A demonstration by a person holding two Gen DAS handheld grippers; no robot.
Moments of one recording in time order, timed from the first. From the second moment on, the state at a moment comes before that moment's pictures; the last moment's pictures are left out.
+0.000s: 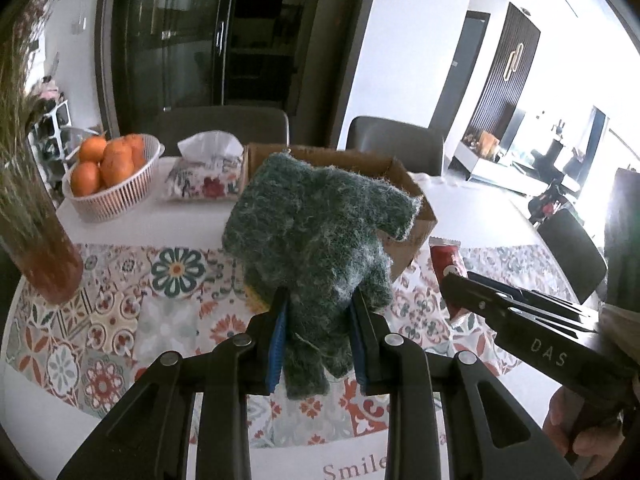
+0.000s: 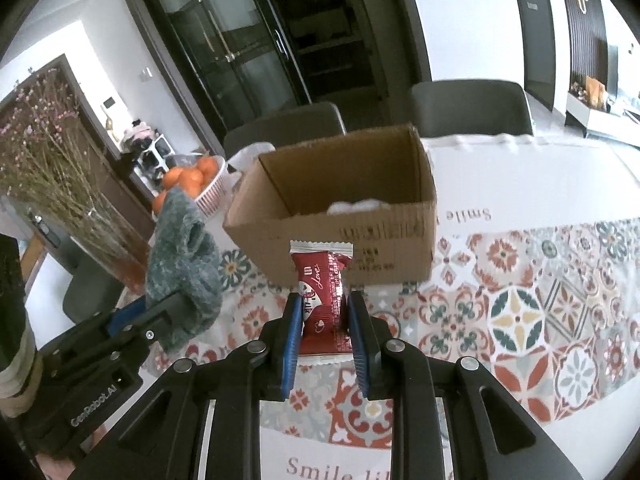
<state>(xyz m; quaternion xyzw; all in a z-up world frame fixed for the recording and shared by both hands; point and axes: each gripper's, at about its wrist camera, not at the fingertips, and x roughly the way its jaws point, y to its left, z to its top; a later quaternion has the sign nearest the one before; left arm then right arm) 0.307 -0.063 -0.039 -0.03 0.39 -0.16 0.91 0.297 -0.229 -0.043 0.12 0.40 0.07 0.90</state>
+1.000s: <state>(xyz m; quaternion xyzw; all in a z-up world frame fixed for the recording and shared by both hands) 0.422 -0.091 -0.009 -0.03 0.40 -0.20 0.90 0.414 -0.247 -0.010 0.10 0.40 0.07 0.91</state>
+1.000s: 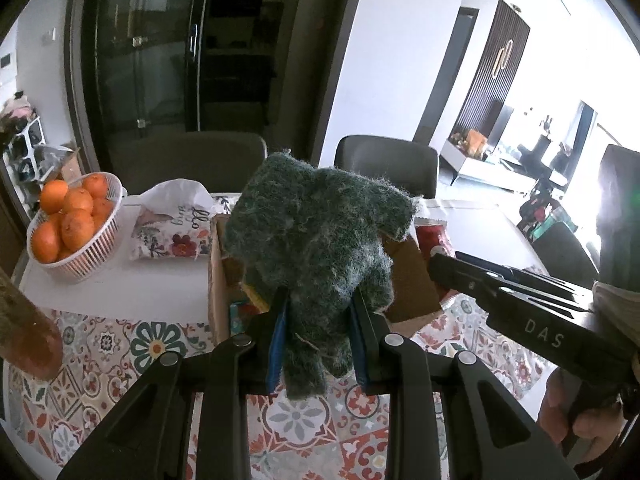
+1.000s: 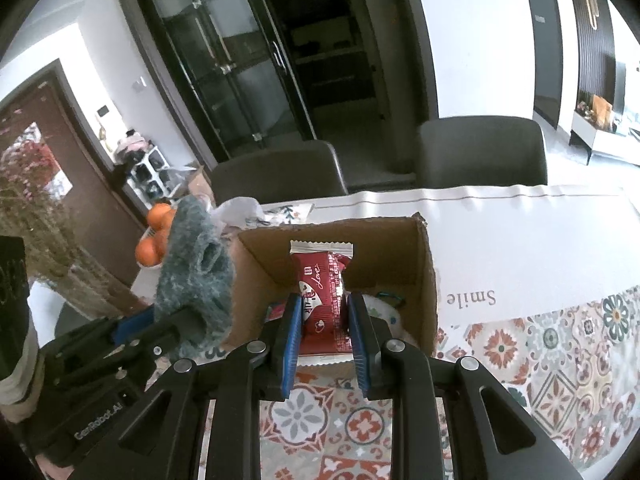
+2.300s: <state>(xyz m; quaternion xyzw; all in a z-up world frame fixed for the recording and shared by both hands) 0.483 -0.106 -0.058 0.01 0.51 -0.14 0.85 0.457 -0.259 -0.045 0.08 0.47 0.01 0.88</state>
